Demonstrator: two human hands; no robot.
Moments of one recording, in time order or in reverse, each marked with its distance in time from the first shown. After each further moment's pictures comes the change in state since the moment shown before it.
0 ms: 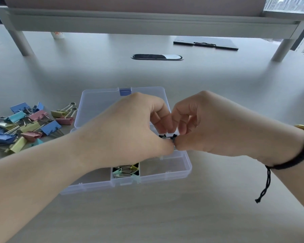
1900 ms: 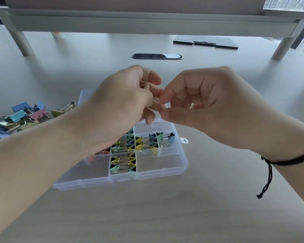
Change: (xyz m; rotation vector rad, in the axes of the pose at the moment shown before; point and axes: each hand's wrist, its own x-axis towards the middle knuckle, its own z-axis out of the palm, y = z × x) left_hand 0.021 -0.012 -0.006 -0.712 0.190 0.011; right_hand 0.000 0.005 -0.005 0.265 0.223 -0.376
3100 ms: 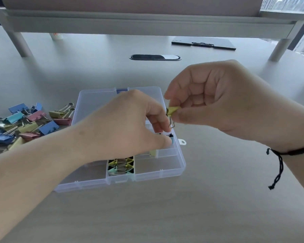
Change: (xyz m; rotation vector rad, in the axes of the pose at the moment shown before) left_hand -0.012 0.000 0.001 0.815 -0.206 0.145; right_hand 0.002 -0.001 -0.017 0.136 -0.083 0.101
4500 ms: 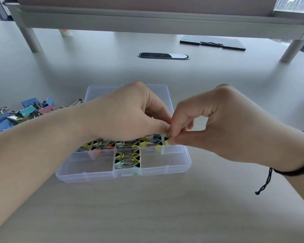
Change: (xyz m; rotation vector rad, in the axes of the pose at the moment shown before) left_hand 0.004 -0.005 -0.017 -0.160 -0.150 -0.049; right_hand -0.008 -0.005 0.023 -0.440 -0.107 -0.145
